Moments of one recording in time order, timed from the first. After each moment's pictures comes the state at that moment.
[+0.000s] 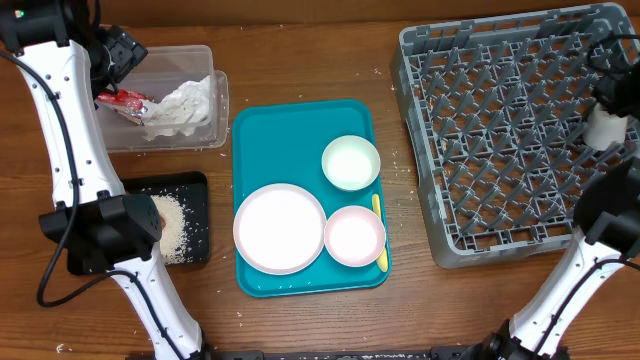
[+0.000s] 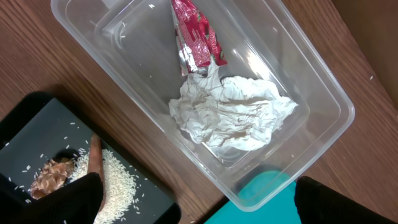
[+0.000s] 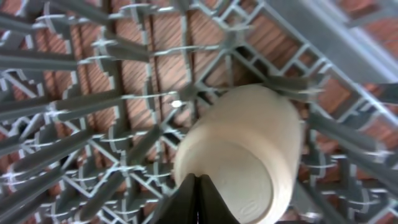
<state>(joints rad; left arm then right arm) 0.24 2.26 2.64 -1.60 -0.08 -0.68 -0.50 2.41 2.44 -1.34 0.02 0.25</state>
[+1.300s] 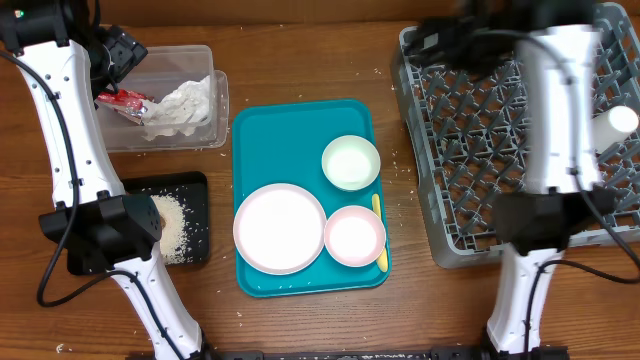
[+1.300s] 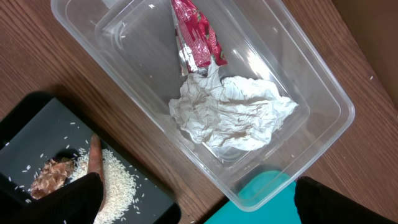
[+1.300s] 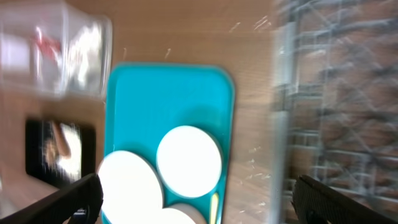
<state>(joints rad) 0.24 2.26 2.64 -1.60 -0.08 -0.68 0.12 2.25 2.64 -1.60 -0.43 0.06</state>
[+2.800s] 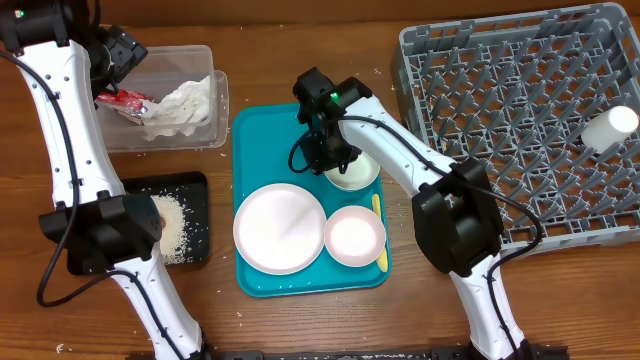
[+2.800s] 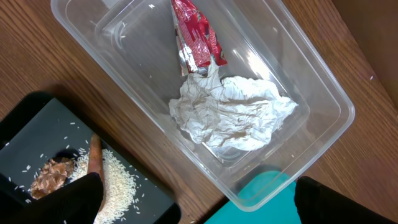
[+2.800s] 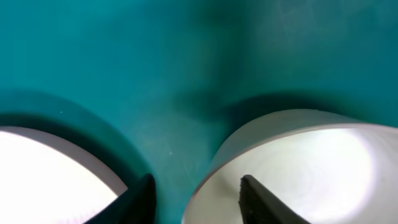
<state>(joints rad) 0.24 2.26 2.64 -1.60 -0.08 -0.68 0.61 2.32 2.00 -1.16 -0.12 0.19</state>
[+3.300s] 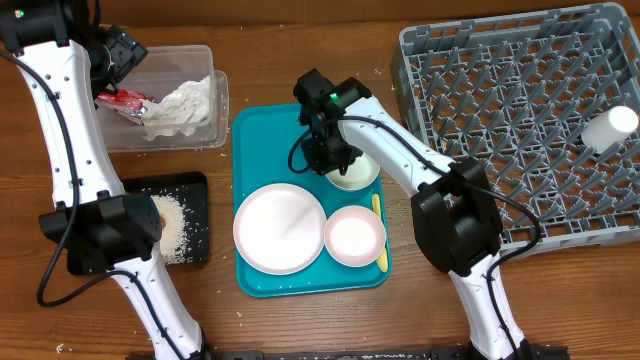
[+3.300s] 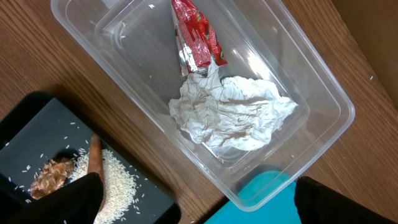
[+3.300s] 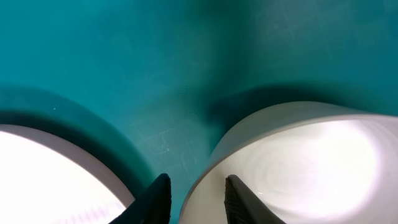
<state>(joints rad) 0.24 2.26 2.64 -1.60 -0.08 -0.68 0.61 2.32 2.00 -1.17 -0.12 0.20</state>
